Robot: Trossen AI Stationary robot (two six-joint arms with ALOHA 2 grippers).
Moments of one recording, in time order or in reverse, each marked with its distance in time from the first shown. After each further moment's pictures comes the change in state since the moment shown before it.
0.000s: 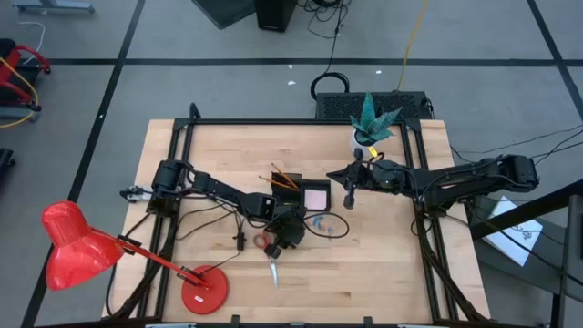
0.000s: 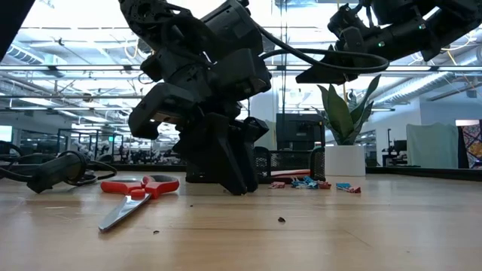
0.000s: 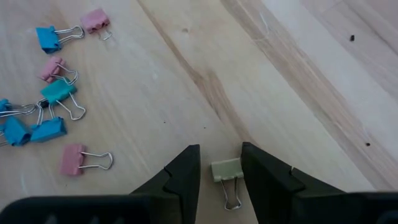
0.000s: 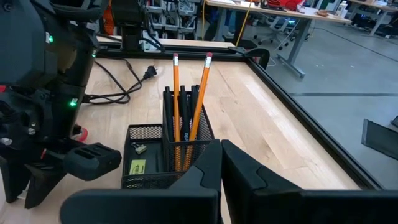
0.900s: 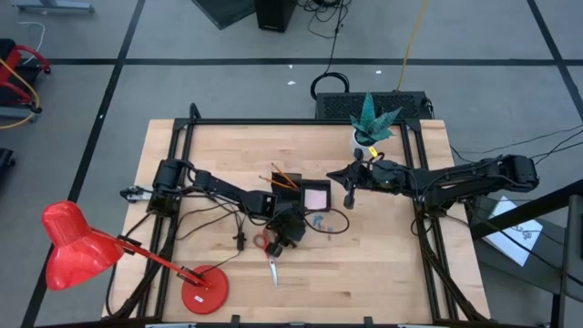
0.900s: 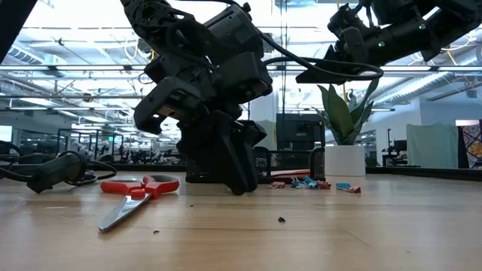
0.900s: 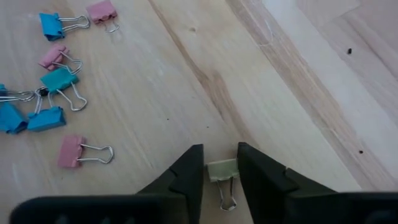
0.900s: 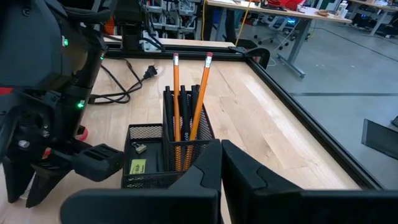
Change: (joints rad) left arm 0.018 0.001 -0.001 -0.021 0.056 -0.061; right arm 0.000 0.000 0.000 -0.001 -0.001 0.000
